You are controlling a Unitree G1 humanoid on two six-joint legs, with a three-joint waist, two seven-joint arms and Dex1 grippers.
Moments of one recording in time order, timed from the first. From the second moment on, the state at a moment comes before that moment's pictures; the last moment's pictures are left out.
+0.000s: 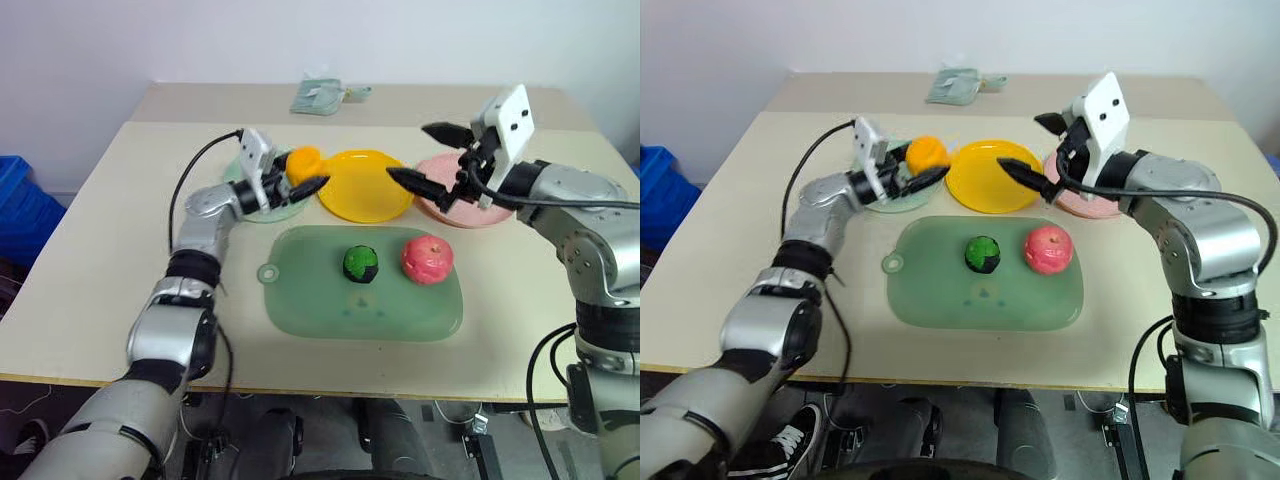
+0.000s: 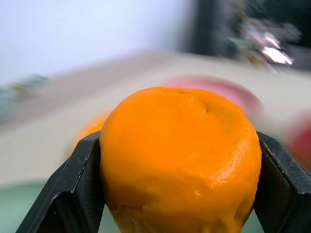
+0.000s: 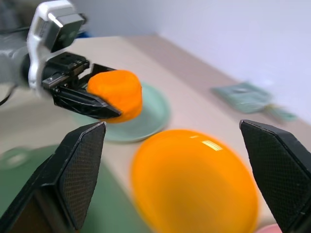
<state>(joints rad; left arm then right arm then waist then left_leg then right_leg) -1.09 0.19 0.07 1.06 -0.24 -0.18 -0.86 -0.69 -0.71 -0.06 -0.21 0.48 0.68 0.64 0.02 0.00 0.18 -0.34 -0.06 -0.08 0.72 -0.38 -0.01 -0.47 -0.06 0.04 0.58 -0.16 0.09</state>
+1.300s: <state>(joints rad) -0.78 0.19 -0.11 0.62 -0.22 -0.02 -1.47 -0.61 -0.77 -0.14 -0.33 0.68 0.83 0.82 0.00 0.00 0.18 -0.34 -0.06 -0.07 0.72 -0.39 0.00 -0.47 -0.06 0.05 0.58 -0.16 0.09</state>
